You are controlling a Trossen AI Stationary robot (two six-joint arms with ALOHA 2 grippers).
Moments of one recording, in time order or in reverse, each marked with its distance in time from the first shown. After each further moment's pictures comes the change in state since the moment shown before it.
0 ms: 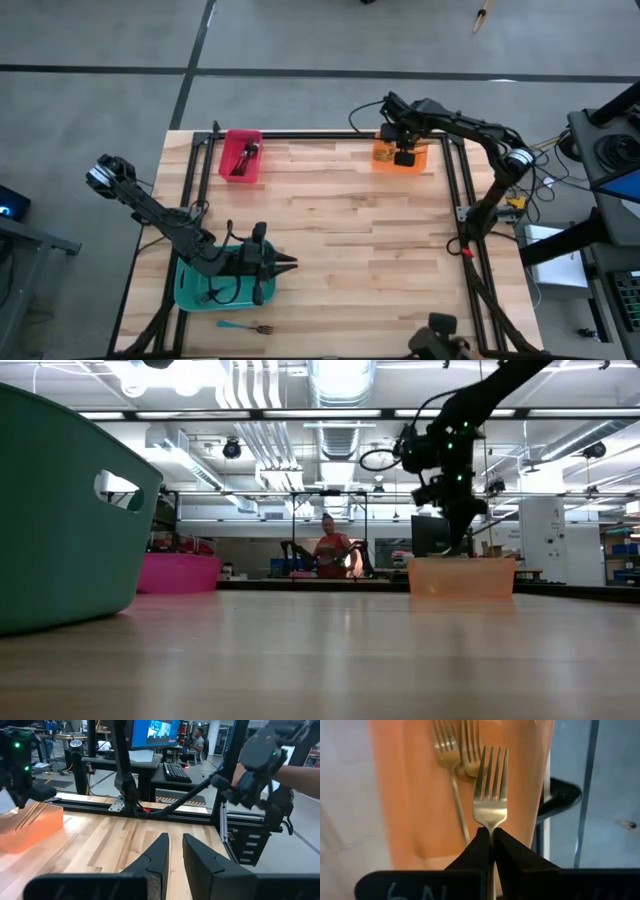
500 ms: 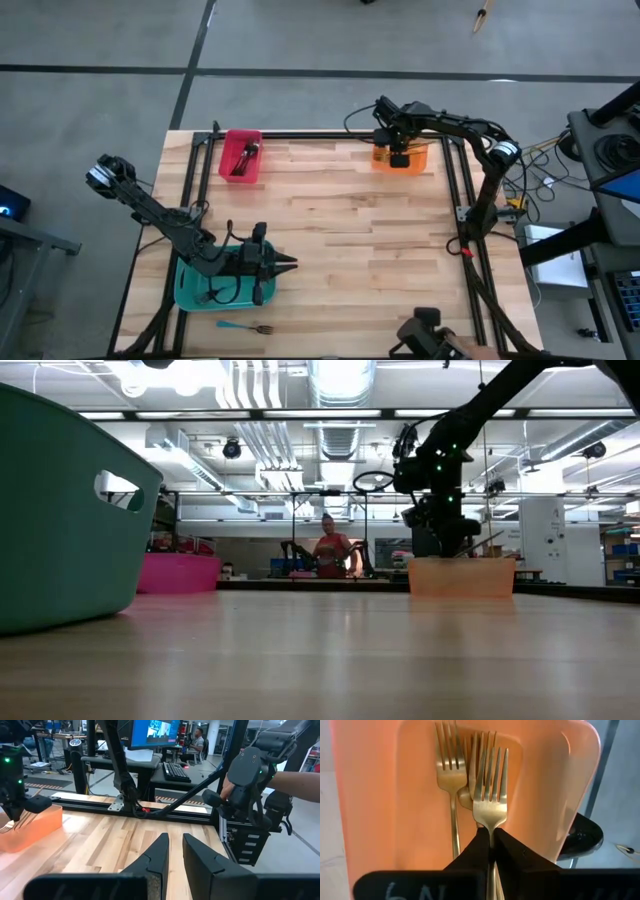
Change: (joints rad) left arm 0.000 0.000 0.000 -0.002 0.001 -0.007; right arm -0.012 0.129 0.009 0.095 -0.032 -0.137
